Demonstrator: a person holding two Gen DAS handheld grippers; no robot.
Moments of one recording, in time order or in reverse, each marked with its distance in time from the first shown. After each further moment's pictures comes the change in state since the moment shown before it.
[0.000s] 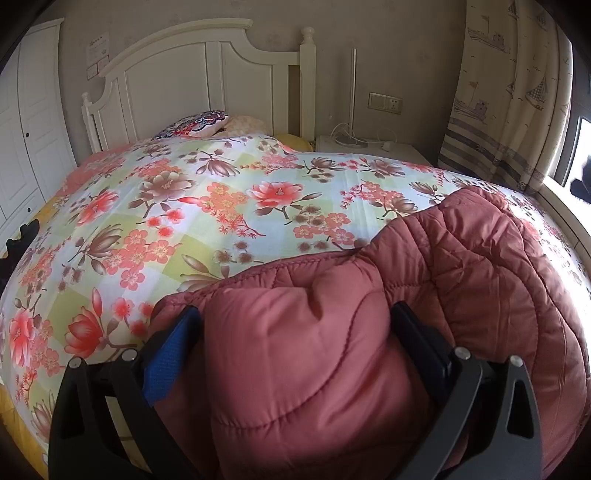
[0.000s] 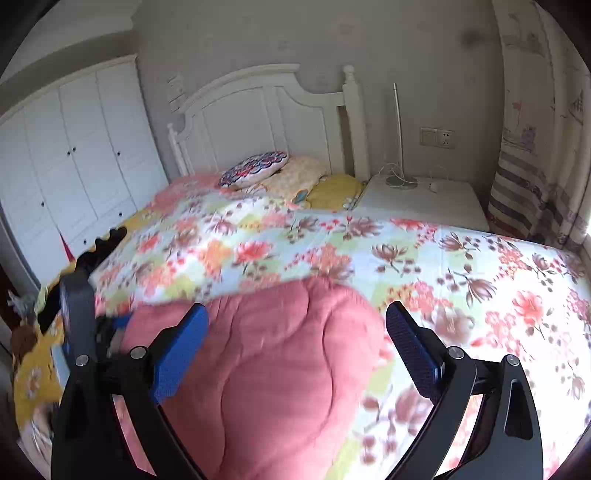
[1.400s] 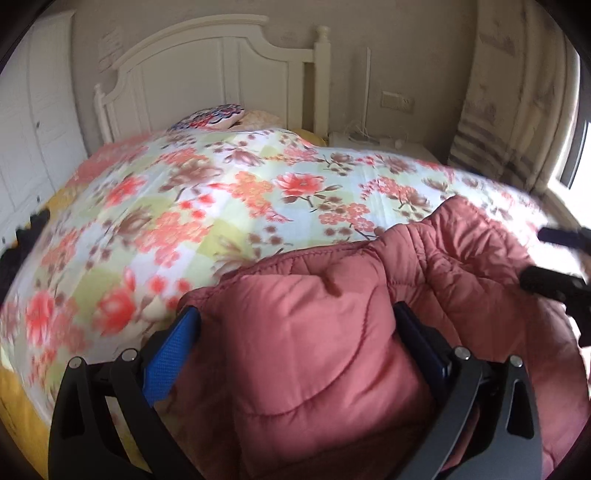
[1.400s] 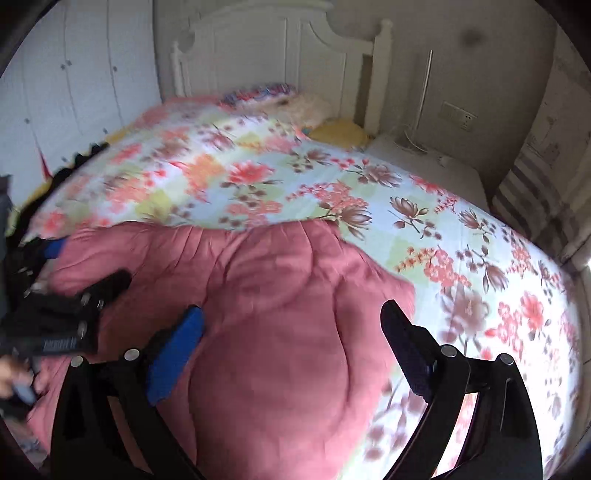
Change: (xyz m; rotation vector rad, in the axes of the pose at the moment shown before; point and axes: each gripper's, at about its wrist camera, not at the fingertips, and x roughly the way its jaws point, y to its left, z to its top) left arm -0.031 0.034 -0.019 -0.076 0.011 -0.008; right arm 0.053 0.032 -0.038 -0.197 0.226 -0.087
